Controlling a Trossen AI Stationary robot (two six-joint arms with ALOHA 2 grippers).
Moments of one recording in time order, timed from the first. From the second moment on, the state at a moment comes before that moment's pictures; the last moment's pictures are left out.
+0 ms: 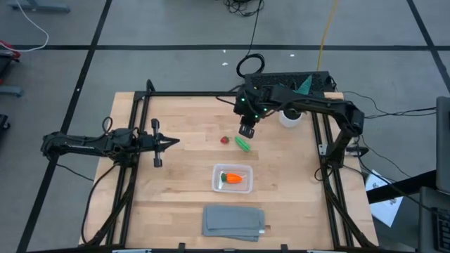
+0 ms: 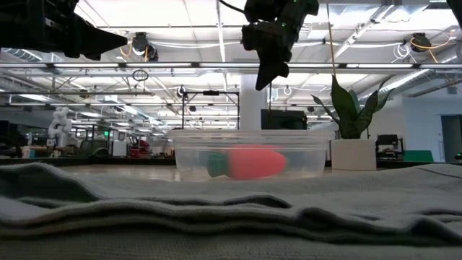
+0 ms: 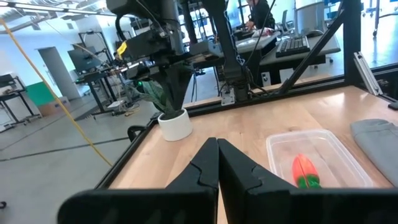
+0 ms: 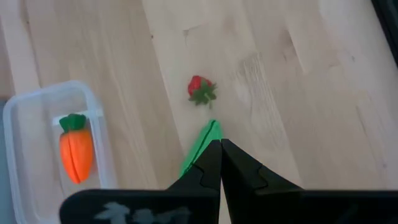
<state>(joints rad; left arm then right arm) -0.03 0.33 0.18 0.15 -0.13 0.26 -0.33 1.75 1.59 -0.95 -0.14 0.01</state>
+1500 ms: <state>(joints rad) -0.03 0.33 0.18 0.12 -0.14 0.26 -0.33 1.85 1.74 -1.16 -0.13 -0.01</state>
